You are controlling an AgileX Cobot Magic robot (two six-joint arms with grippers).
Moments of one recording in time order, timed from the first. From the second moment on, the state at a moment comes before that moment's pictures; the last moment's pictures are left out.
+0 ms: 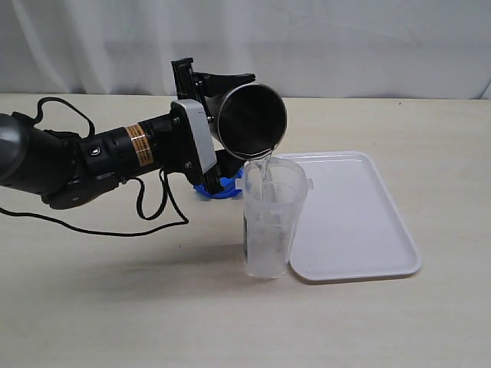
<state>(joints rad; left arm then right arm) -0.44 2.00 -0.93 0.71 -1.08 0.73 0.00 0.01 0.00 0.06 0.34 0.01</state>
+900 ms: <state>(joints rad) -0.44 2.00 -0.93 0.71 -1.08 0.70 0.00 0.01 0.00 0.06 0.34 0.01</state>
